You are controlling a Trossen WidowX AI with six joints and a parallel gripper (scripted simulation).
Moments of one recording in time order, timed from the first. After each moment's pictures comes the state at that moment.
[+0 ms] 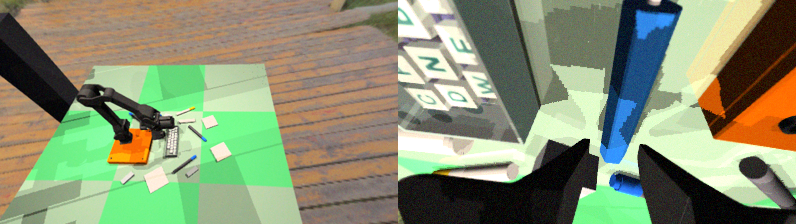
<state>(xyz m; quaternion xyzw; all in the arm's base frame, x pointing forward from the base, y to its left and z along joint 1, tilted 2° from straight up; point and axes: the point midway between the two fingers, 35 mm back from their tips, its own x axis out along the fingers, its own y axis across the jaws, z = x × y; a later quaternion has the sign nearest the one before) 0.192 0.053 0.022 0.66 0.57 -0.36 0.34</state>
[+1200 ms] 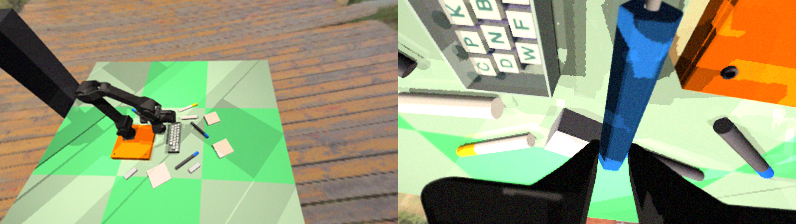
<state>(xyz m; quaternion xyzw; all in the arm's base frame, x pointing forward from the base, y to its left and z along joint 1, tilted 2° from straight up) 0.191 0.042 0.065 0.66 0.57 -0.36 0.33</state>
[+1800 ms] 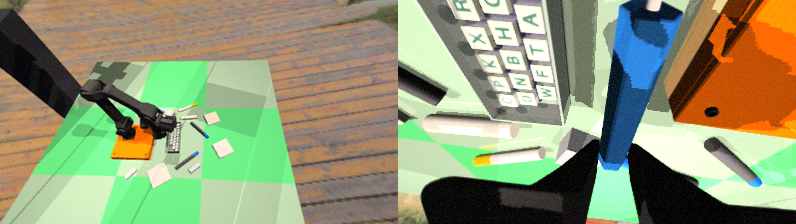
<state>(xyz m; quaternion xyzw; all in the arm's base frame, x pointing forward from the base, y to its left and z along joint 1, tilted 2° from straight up) 0.193 0.010 0.062 0.66 0.57 -0.36 0.33</state>
